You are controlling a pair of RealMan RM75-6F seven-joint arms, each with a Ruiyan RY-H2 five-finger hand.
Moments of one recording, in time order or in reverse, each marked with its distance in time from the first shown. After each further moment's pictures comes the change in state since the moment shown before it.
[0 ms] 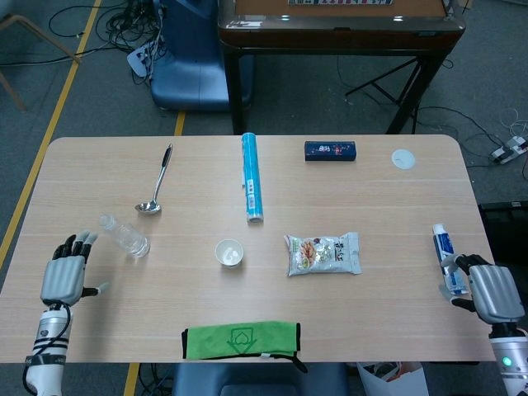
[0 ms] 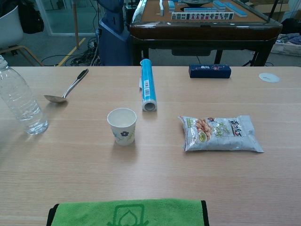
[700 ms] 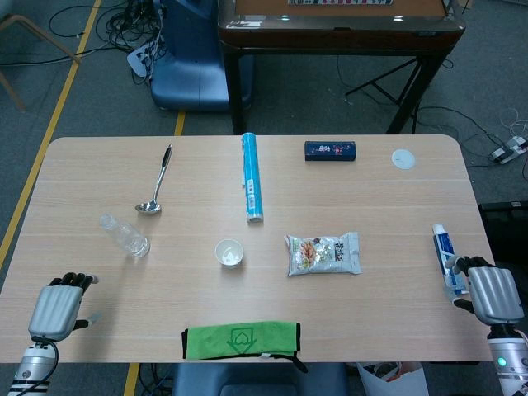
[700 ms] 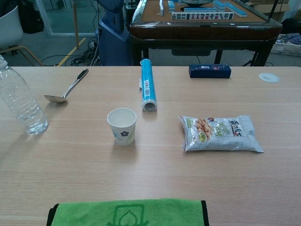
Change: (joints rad) left arm 0.118 0.104 0.147 -0.069 0.271 0.132 0.027; right arm -0.006 -0.025 0.003 0.000 0.043 -0.002 -0.135
